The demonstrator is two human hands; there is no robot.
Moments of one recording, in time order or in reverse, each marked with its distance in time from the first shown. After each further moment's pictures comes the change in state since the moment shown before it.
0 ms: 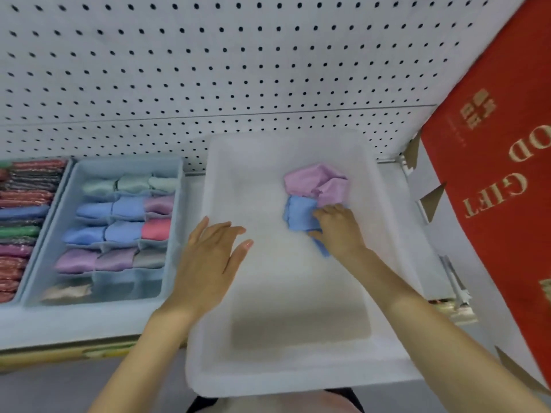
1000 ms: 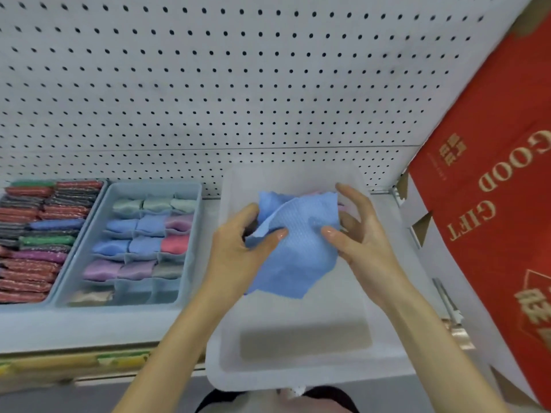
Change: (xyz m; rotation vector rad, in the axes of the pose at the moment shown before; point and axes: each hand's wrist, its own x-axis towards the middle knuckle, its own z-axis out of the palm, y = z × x) left_hand 0.000 0.077 -0.077 -0.974 0.284 -0.084; right_hand -0.099 -0.056 -0.150 1.608 0.122 0.003
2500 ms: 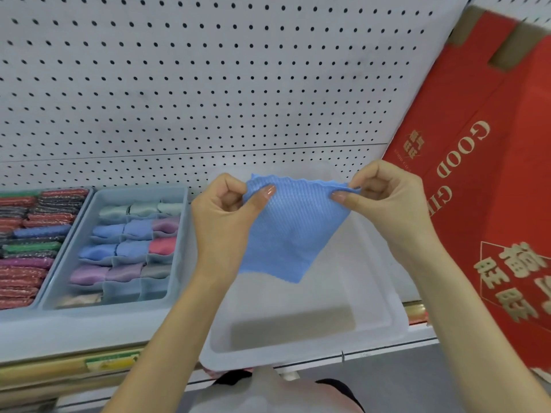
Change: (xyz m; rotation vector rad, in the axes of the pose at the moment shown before) left_hand -0.009 0.046 0.016 -0.278 0.241 0.040; right_hand -0.026 -0.065 -0.018 -0.310 0.227 -0.271
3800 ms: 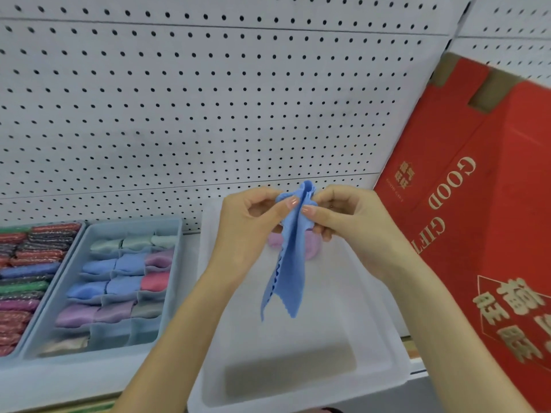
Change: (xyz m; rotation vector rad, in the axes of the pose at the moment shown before) left_hand 0.041 0.019 0.030 0.068 -0.315 -0.063; right_hand 0.028 -0.026 0.020 0.075 -0.217 0.141
